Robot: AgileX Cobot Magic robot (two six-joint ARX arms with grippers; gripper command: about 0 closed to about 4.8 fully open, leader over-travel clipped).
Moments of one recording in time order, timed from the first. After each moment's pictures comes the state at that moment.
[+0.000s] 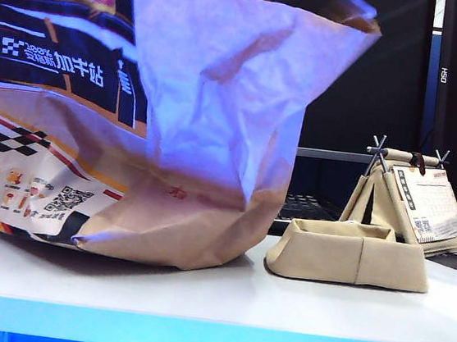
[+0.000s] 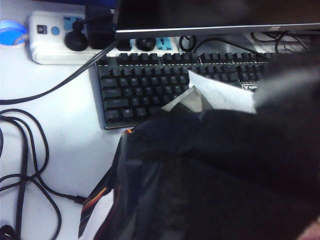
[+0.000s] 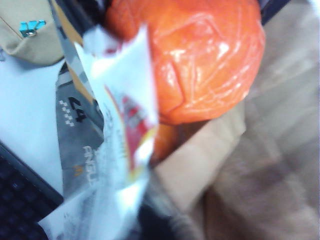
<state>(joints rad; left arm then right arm) 0.23 1.33 1.41 -0.81 0.58 0.11 0.77 1.92 2.31 -1.38 -0.16 0.03</state>
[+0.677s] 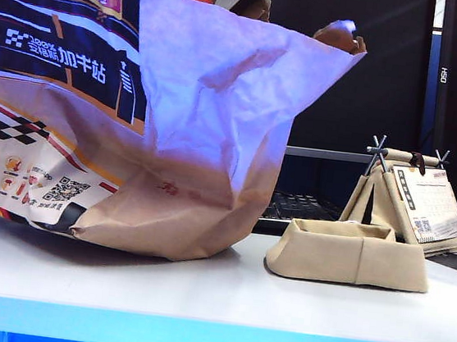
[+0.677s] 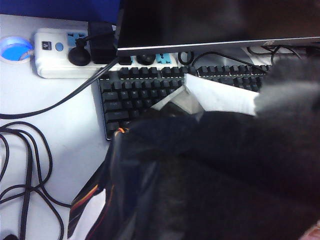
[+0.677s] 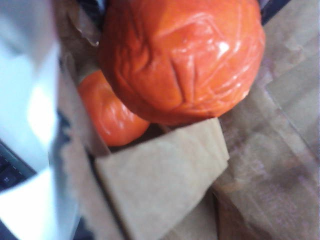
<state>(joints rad) 0.23 1.33 1.45 -0.81 0.58 0.10 0.77 1.99 2.31 -1.32 -0.16 0.03</state>
